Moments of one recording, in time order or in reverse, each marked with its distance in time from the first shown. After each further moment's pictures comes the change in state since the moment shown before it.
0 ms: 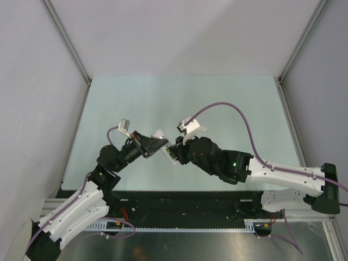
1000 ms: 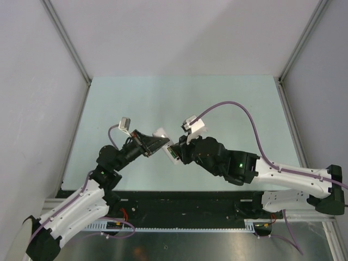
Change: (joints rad) left arm -0.005 0.029 0.000 0.108 0.024 -0.008; right arm 0.022 -0.047 0.016 -0.011 0.019 -0.001
